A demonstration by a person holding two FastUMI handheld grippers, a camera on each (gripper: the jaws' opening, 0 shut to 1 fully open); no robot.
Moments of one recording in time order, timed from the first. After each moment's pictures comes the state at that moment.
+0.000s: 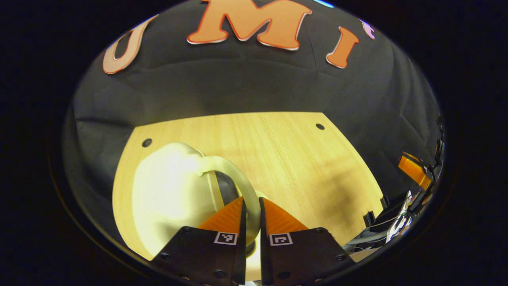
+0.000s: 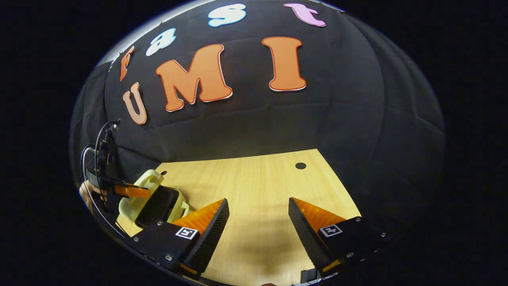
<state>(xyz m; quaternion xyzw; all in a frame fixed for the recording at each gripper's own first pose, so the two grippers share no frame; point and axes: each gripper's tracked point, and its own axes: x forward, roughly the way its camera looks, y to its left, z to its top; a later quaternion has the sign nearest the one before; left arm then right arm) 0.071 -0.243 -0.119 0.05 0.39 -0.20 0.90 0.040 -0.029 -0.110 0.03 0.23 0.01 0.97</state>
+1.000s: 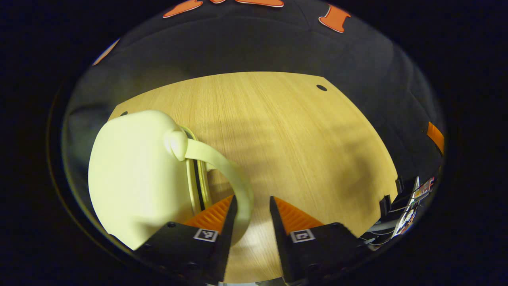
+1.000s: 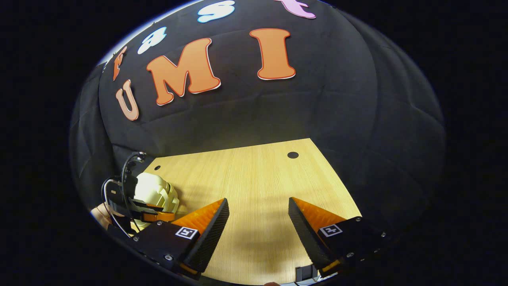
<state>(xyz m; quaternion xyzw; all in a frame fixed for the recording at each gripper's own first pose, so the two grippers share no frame) 0.041 -0.313 -0.213 0.08 0.44 -0.19 0.87 0.036 -0.049 -0.132 0.04 0.27 -0.01 0.96</state>
